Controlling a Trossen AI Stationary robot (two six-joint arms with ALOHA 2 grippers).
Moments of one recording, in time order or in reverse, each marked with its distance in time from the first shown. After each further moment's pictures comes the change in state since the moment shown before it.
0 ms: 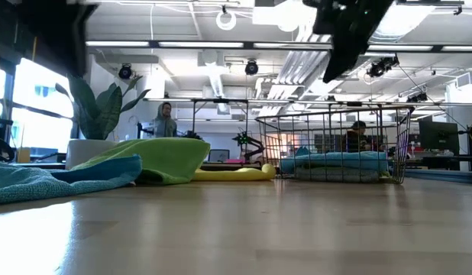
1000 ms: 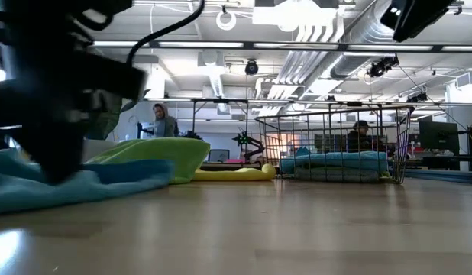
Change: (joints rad) left arm 0.105 -0.009 -0.453 0.723 0.251 0.204; right arm 0.859 -0.060 -0.115 0.058 0.326 0.616
